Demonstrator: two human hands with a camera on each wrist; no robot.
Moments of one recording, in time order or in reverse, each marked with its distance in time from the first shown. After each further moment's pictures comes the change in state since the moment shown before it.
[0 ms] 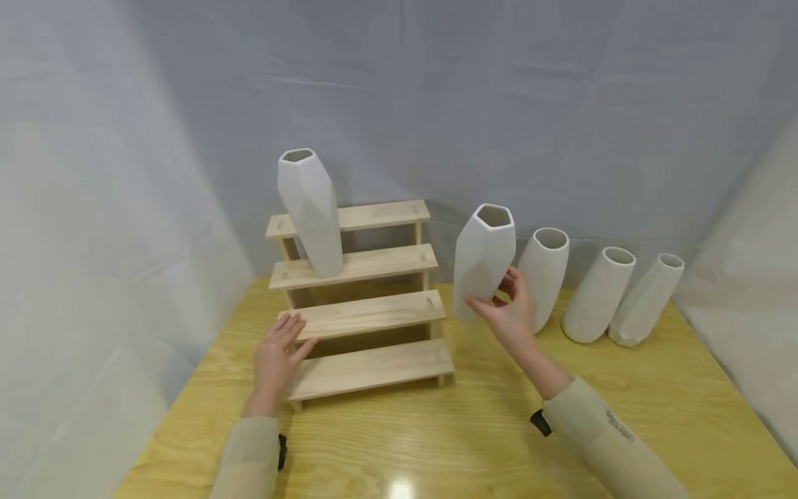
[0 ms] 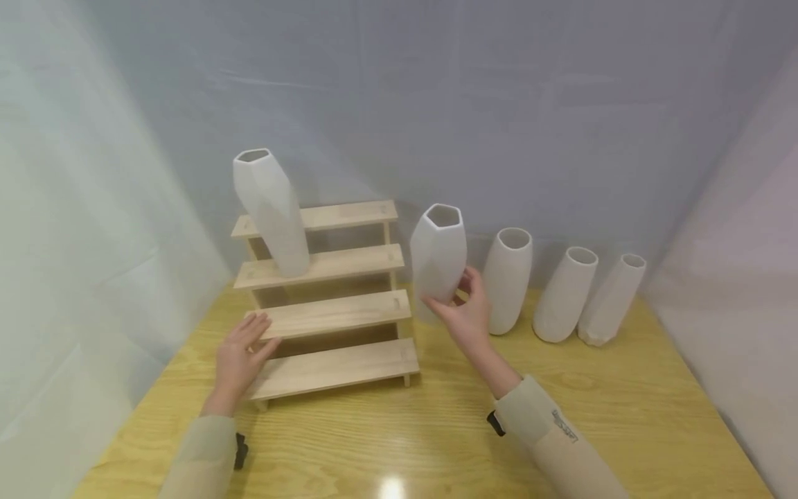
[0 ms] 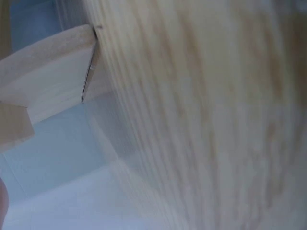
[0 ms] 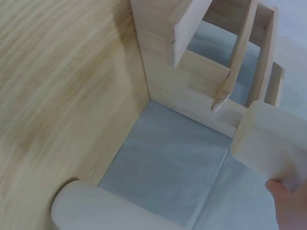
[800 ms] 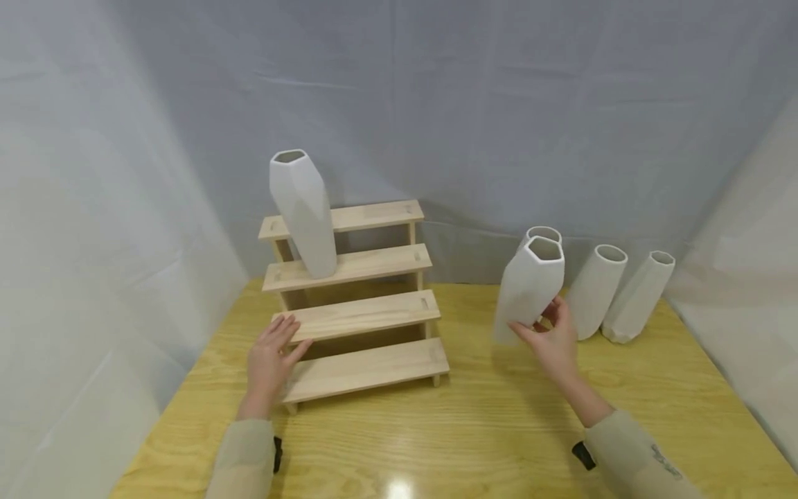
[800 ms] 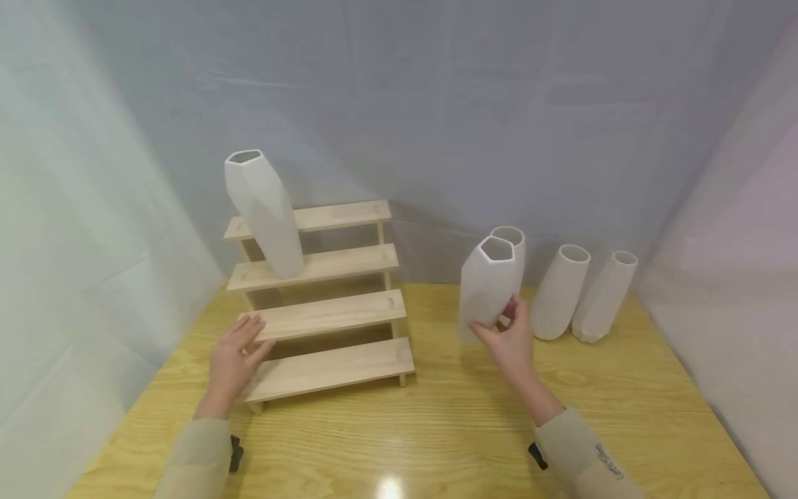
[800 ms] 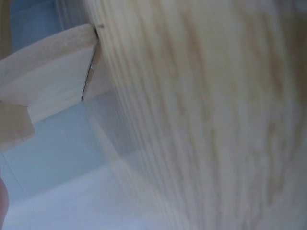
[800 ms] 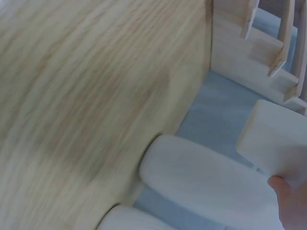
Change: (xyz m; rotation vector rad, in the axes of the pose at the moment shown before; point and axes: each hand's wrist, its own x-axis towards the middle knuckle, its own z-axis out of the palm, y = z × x) left_hand 0.001 0.001 0.001 0.021 0.022 0.026; right_hand -0.017 0.068 -0.067 -0.087 0.088 0.032
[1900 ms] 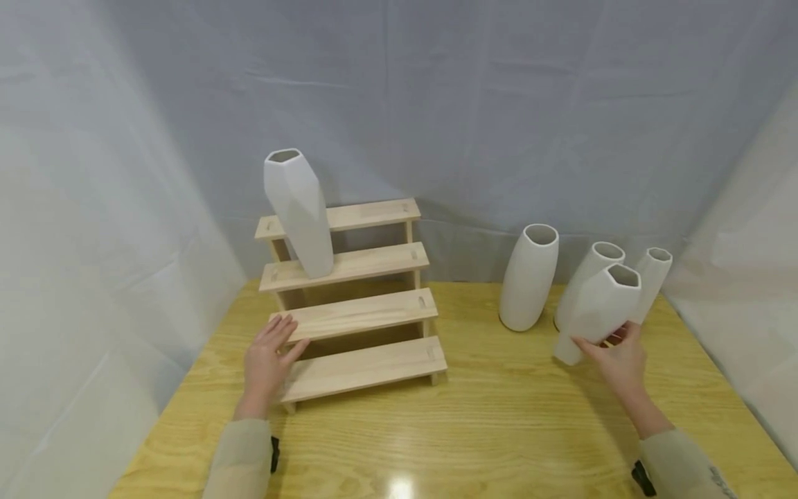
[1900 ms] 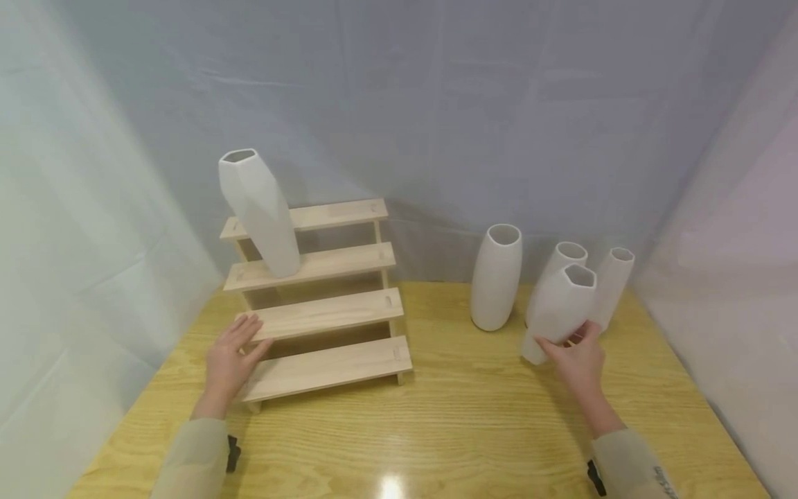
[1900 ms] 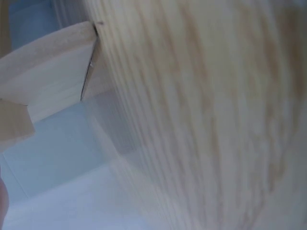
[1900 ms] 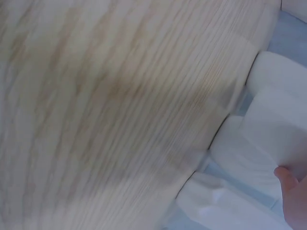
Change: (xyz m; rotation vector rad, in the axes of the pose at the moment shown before) left_hand 0.000 -0.001 0.000 0.001 -0.014 -0.005; right_hand 0.019 0.154 -0.118 -0.433 0.207 -0.028
